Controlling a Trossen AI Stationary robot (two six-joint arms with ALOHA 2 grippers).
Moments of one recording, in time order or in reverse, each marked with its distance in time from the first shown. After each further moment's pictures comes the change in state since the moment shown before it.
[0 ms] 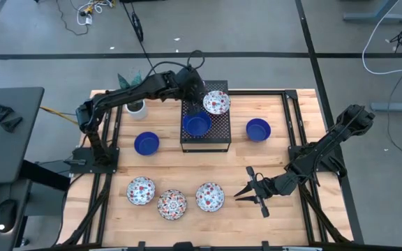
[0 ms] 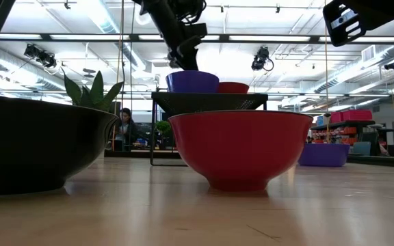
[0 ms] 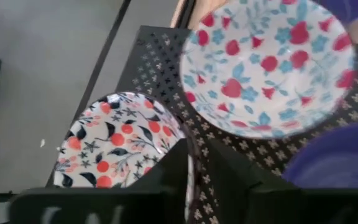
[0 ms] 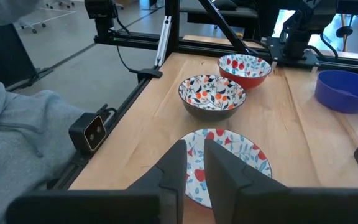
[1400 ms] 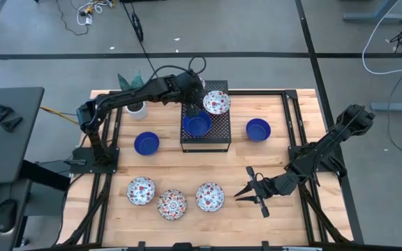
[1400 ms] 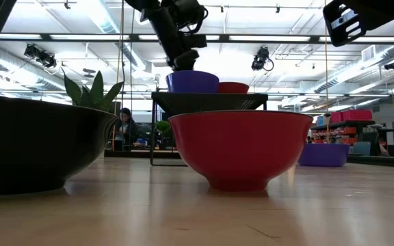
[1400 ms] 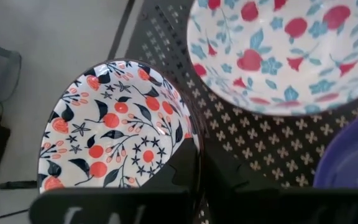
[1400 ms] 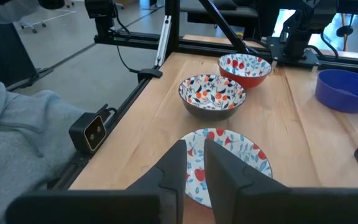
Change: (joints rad) left arm -0.009 0.006 -0.067 0.033 -0.077 0.048; right arm 0.000 0.000 0.000 0.000 0.000 0.002
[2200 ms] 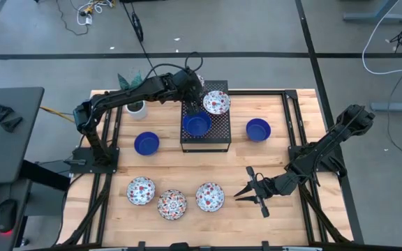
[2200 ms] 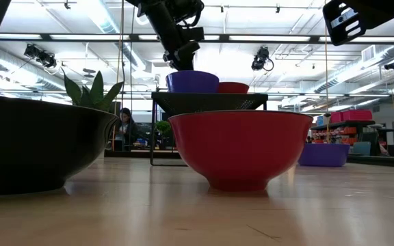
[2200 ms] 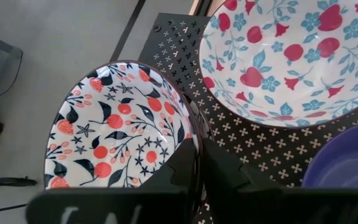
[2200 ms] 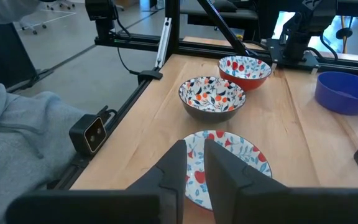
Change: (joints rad) left arm 0.003 -0.039 -0.001 0.008 0.005 -0.069; right arm 0.000 0.000 0.000 0.006 0.000 -0.005
